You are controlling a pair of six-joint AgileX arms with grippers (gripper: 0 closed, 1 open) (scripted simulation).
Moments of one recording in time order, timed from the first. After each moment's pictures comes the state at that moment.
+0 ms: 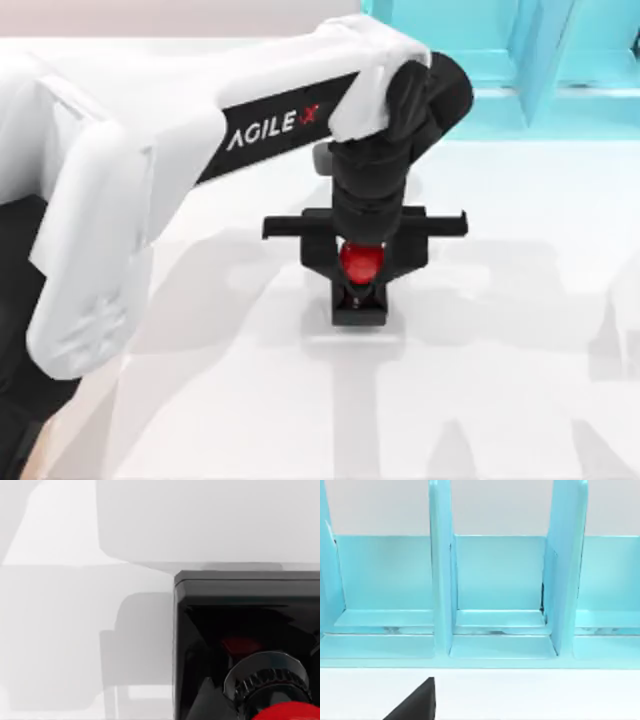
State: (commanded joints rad) left arm -0.76 2.33 1.95 -1.19 0.00 -0.73; right arm 0.00 0.00 0.00 0.00 0.00 0.00
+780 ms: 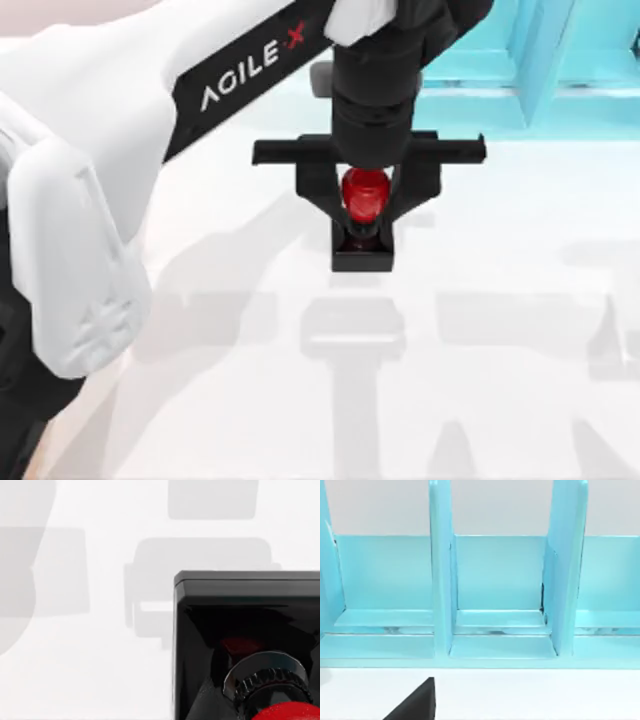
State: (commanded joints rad) left arm -0.76 2.34 2.34 -1.57 0.00 -0.73; right arm 0.00 0.00 0.00 0.00 0.00 0.00
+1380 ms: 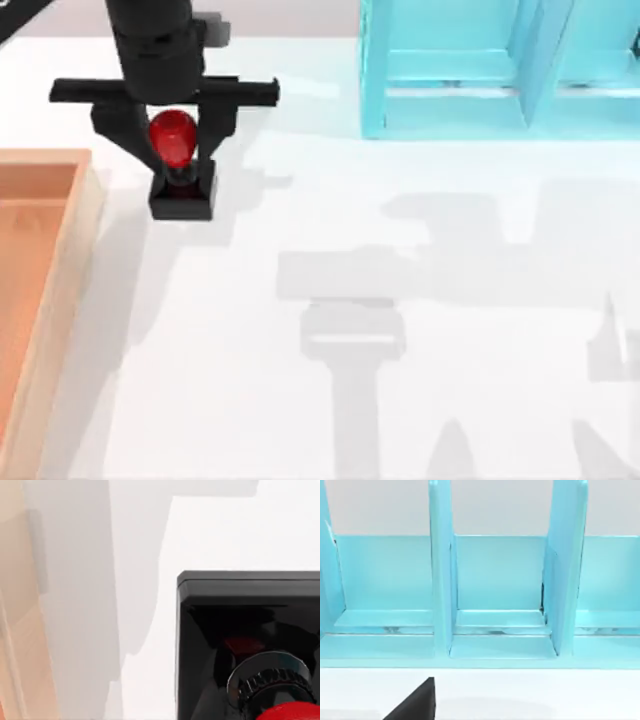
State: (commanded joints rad) left arm -0.39 2.17 2.11 -1.55 0.00 -0.36; right arm 0.00 0.00 0.00 0.00 0.00 0.00
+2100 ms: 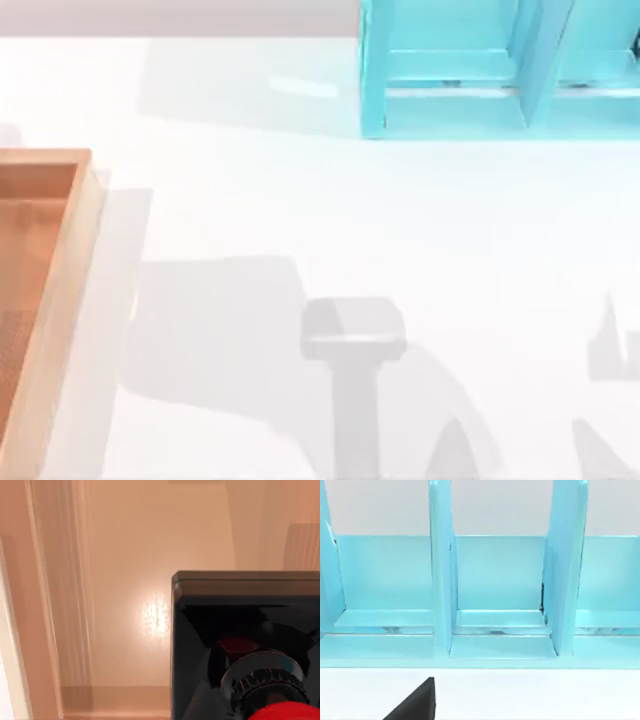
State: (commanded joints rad) left arm 0.27 1.80 1.68 -1.46 0.00 0.30; right arm 0.00 0.00 0.00 0.00 0.00 0.00
